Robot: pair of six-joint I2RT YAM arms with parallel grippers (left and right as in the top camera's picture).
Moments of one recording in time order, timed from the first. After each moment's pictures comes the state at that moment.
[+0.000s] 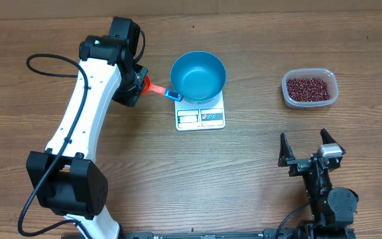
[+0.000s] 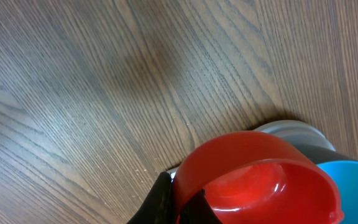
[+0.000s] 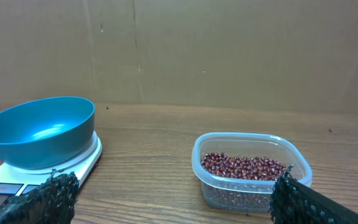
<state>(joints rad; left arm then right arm) -0.18 1.86 1.76 -1.29 -0.04 -1.35 -0.04 0.01 0.02 -0.02 -0.14 -0.01</state>
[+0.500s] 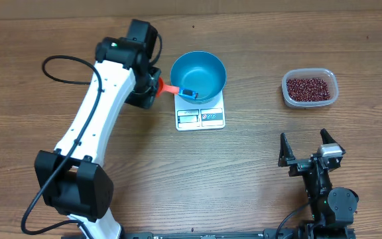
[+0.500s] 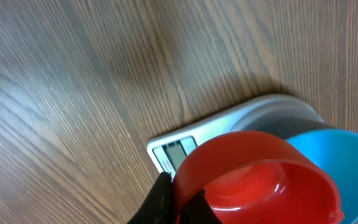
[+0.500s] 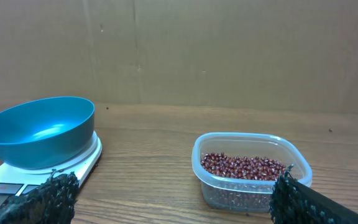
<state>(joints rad) -0.29 1.86 1.76 -1.29 -0.01 -1.55 -0.04 0.01 0.02 -0.02 -0.14 -0.01</state>
